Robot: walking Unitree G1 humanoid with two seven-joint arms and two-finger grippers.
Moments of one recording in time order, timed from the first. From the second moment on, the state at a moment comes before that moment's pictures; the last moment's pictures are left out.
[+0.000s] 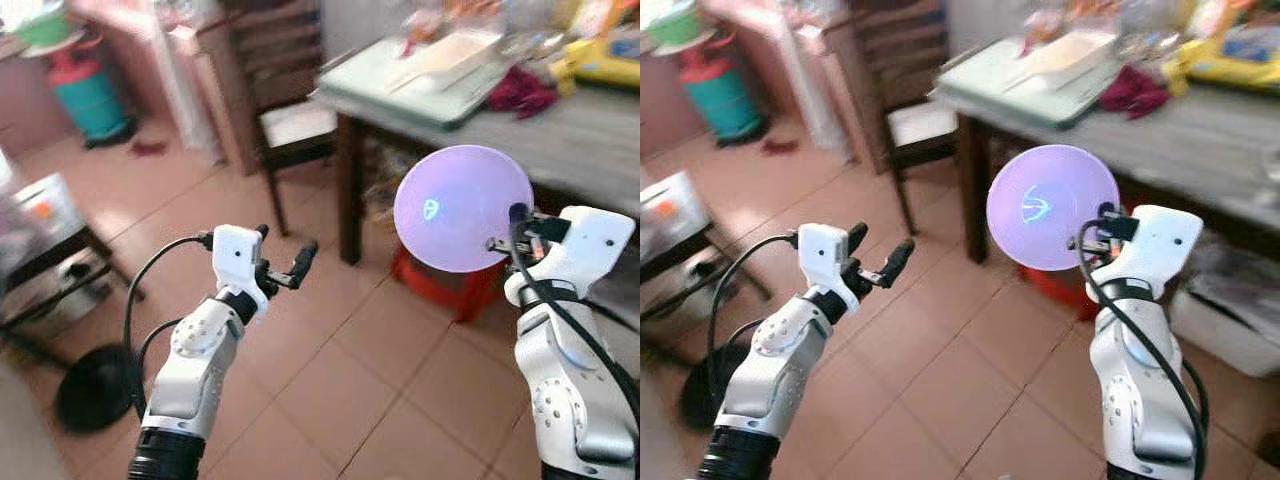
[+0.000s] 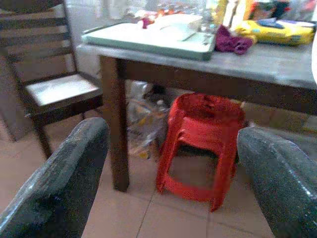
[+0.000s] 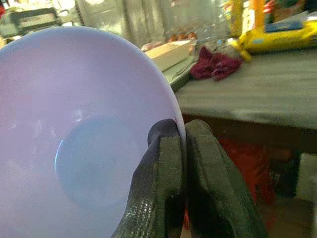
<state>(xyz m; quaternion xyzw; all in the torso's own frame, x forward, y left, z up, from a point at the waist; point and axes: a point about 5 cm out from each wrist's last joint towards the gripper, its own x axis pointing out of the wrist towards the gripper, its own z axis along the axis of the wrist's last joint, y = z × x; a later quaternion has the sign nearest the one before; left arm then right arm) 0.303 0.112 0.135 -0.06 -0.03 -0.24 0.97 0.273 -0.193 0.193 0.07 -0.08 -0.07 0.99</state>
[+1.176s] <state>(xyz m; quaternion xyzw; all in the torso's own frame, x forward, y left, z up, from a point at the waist) 0.303 0.093 0.136 -0.07 -0.02 -0.26 0.96 0.272 -0.204 0.189 0.06 -0.07 -0.09 0.99</state>
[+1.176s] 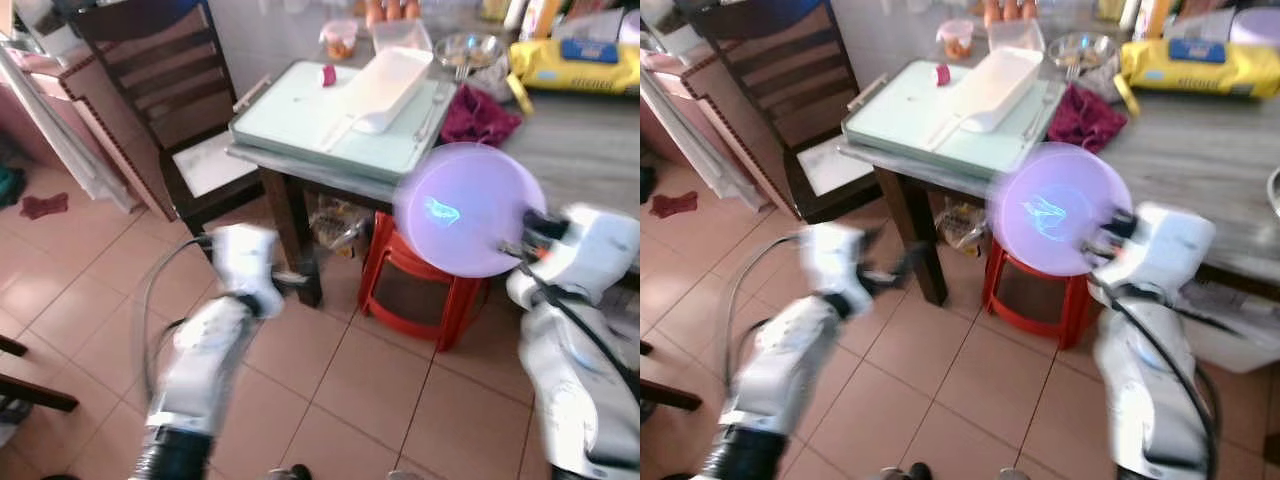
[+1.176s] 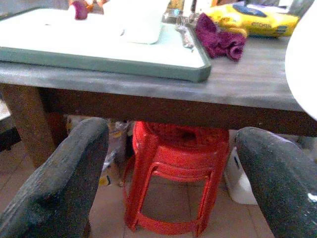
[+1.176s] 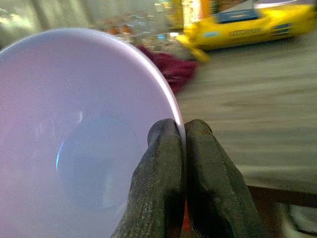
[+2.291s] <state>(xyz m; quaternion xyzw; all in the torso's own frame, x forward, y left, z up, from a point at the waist) 0.304 0.111 0.131 -0.05 0.00 -0.24 0.97 0.274 -0.192 0.190 0.08 -0.07 -0.07 0.99</state>
